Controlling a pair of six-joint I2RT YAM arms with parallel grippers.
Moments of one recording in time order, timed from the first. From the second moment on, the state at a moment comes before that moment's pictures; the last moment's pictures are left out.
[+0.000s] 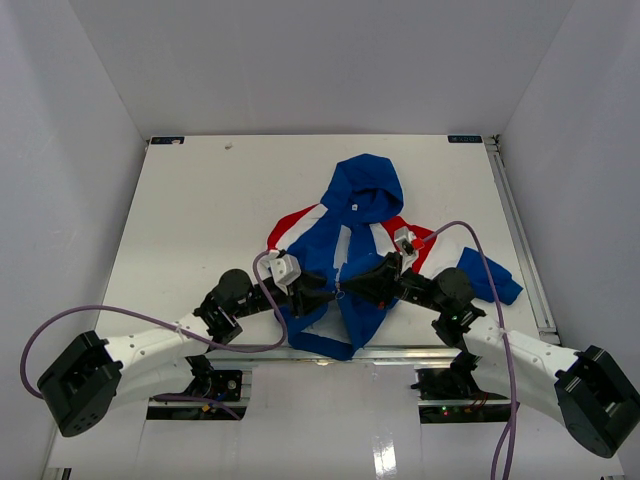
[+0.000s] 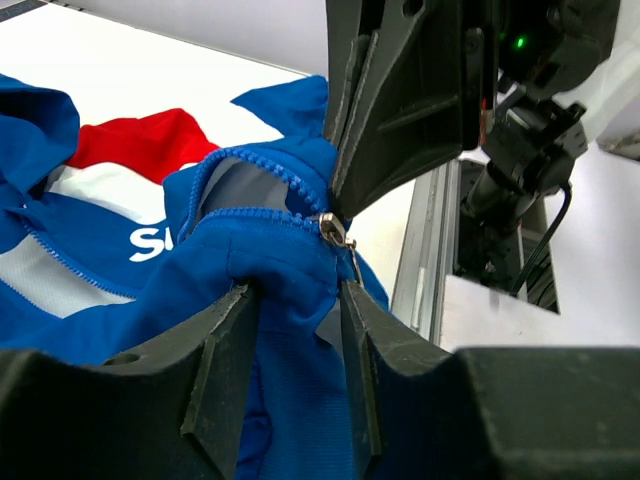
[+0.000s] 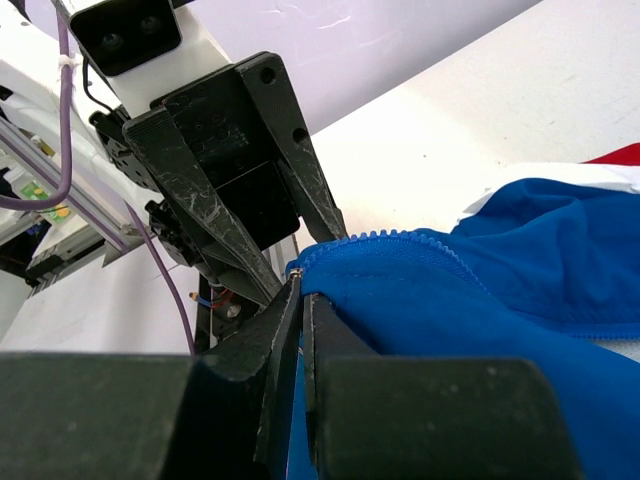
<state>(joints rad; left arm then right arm) -0.86 1.00 0.30 0.76 0.44 -0.16 0.73 0.92 0.23 0.90 -0.59 0.57</state>
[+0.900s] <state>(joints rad) -0.86 0.95 0.30 0.78 0.44 -0.27 0.73 0.95 0.21 0.95 -0.59 0.58</state>
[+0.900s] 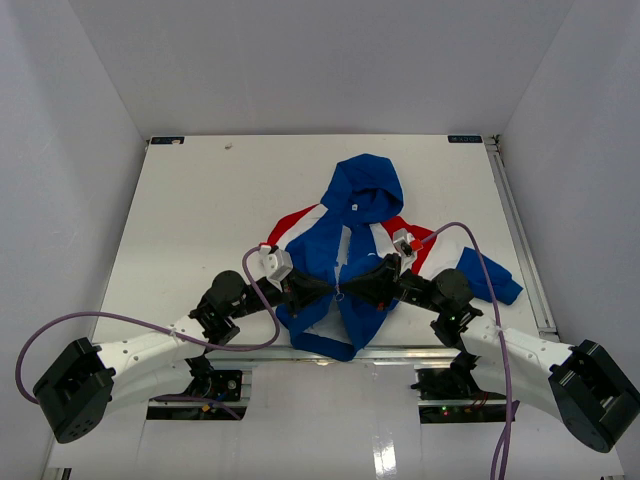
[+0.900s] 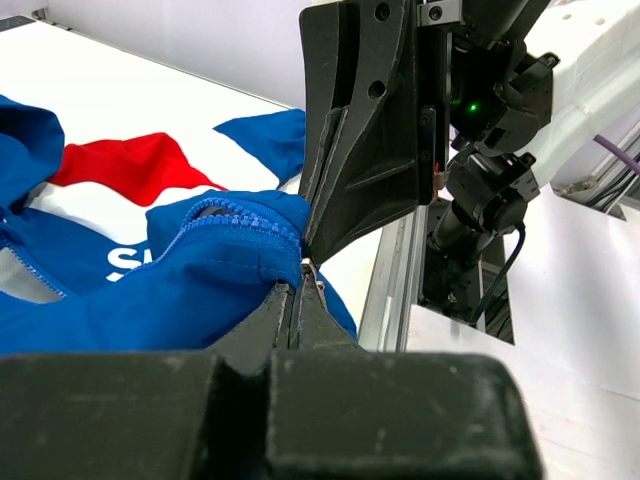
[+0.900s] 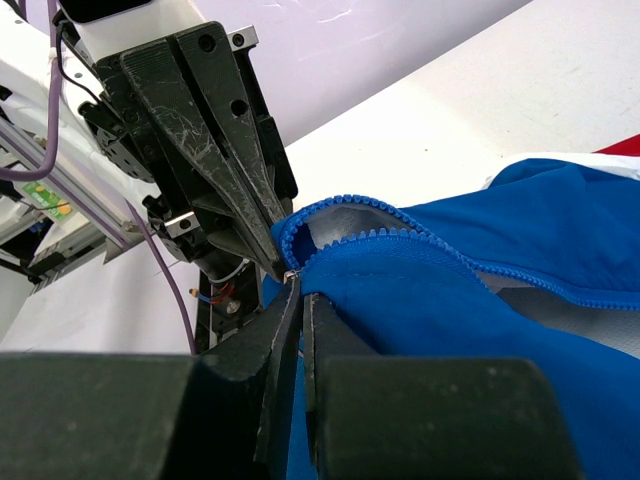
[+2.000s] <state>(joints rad) -0.83 1.00 0.33 0.70 0.42 -0.26 0.71 1.02 0.27 0.85 -0.59 0.56</state>
